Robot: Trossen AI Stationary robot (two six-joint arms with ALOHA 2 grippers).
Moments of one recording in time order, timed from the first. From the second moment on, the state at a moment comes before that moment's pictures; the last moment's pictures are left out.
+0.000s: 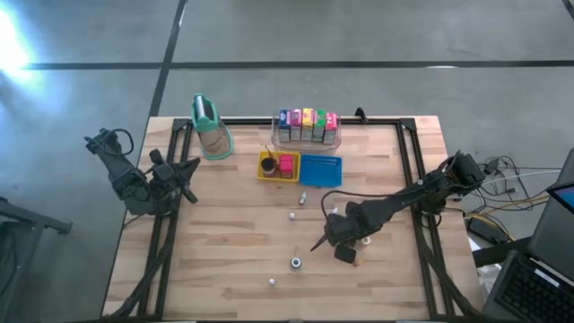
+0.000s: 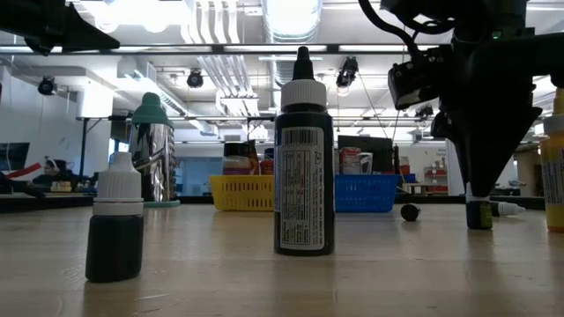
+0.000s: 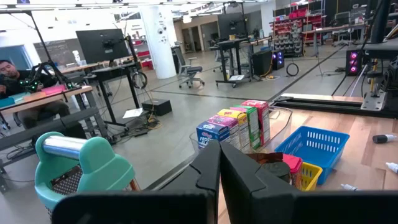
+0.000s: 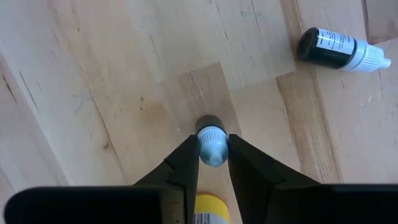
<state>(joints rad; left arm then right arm) -0.79 0.39 0.45 -0.52 -1.54 -0.26 0.36 1.68 1.02 -0.74 0.02 0.72</state>
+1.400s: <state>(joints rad) -0.79 0.40 0.45 -0.52 -1.54 -0.26 -0.09 1.58 1.31 -1.04 0.00 0.26</state>
